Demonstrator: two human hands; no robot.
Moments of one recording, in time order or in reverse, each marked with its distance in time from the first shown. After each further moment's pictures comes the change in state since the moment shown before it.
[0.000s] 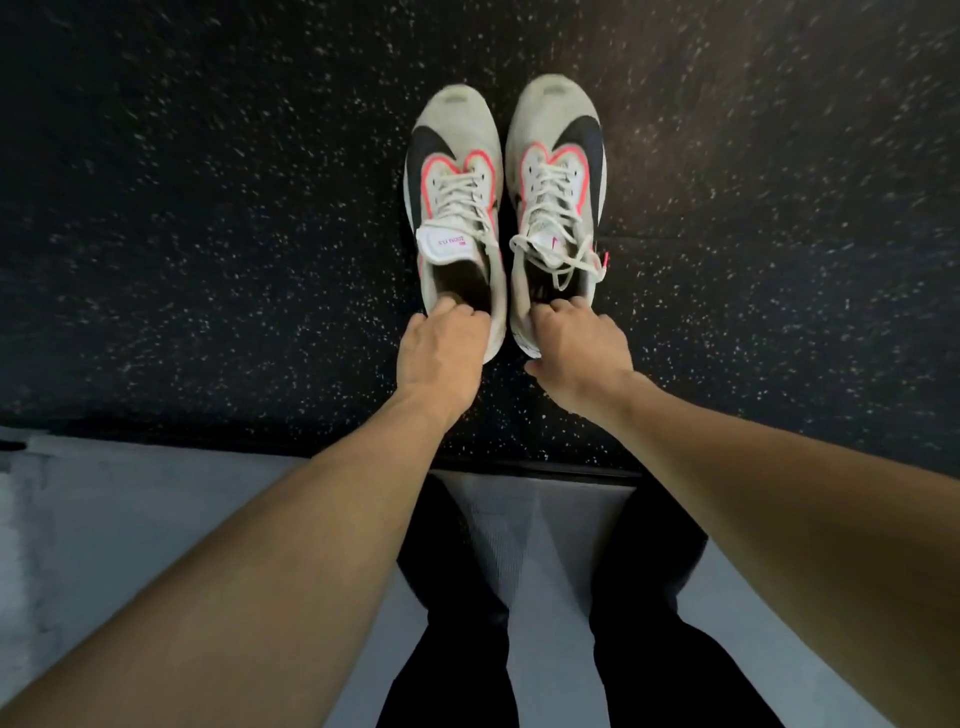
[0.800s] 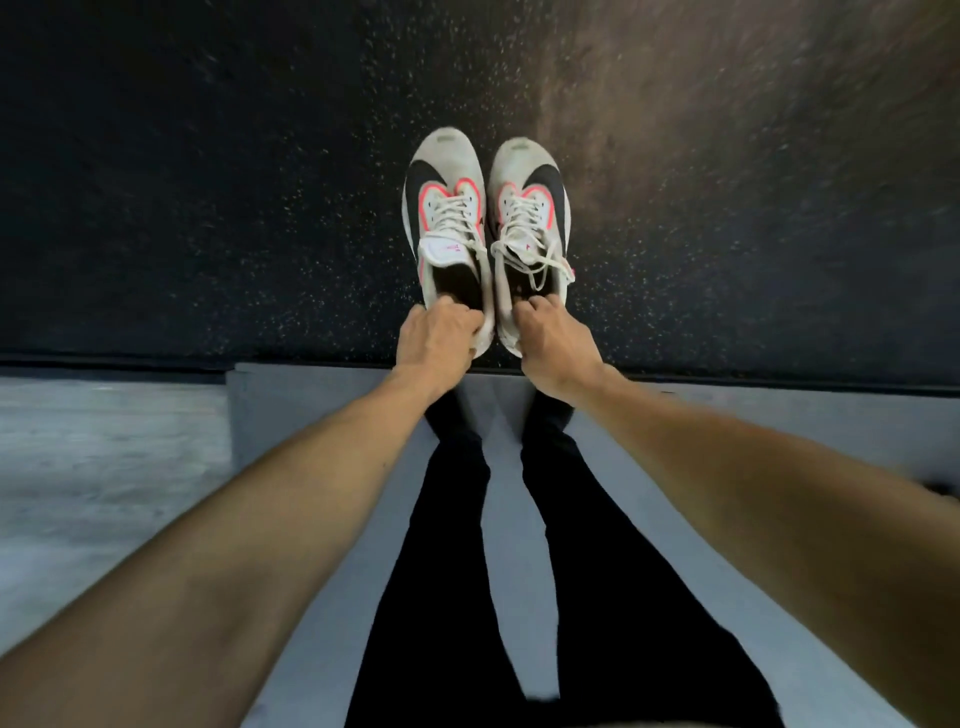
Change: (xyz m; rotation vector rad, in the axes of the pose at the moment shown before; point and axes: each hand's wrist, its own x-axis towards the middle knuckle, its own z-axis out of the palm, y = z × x) left_hand -0.252 0.054 -0.336 -0.092 -0.039 0.100; right_hand -0.308 -0.079 -0.293 0.125 0.022 -0.042
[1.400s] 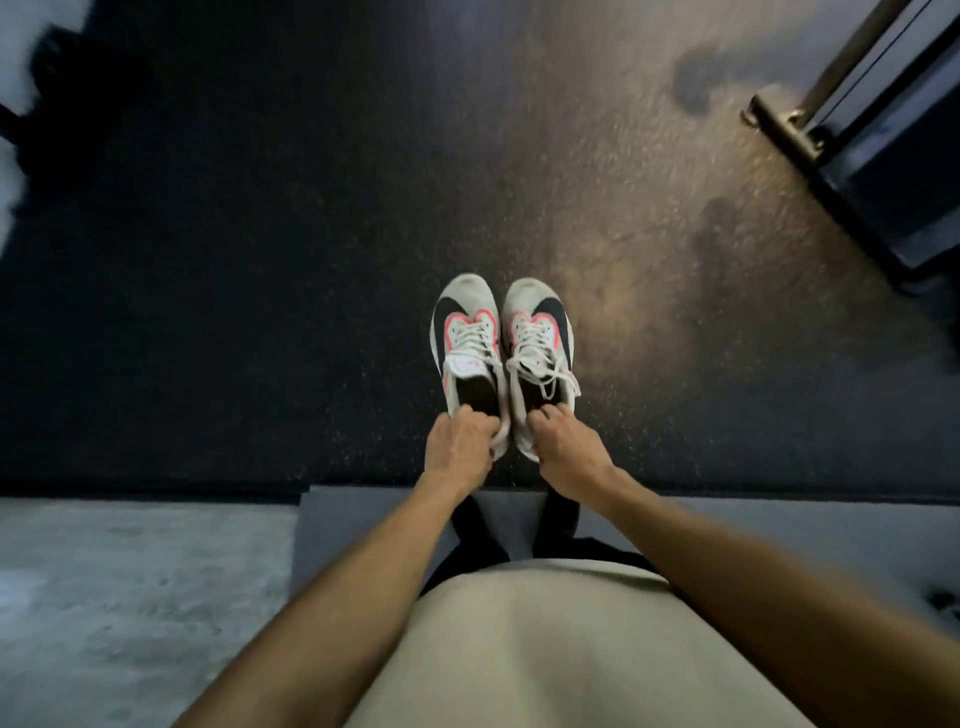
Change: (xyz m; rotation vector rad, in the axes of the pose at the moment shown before) left_hand -0.187 0.090 -0.154 0.036 0.162 -0.025; right_hand -0.208 -0.053 -0.125 -0.041 0.204 -0.126
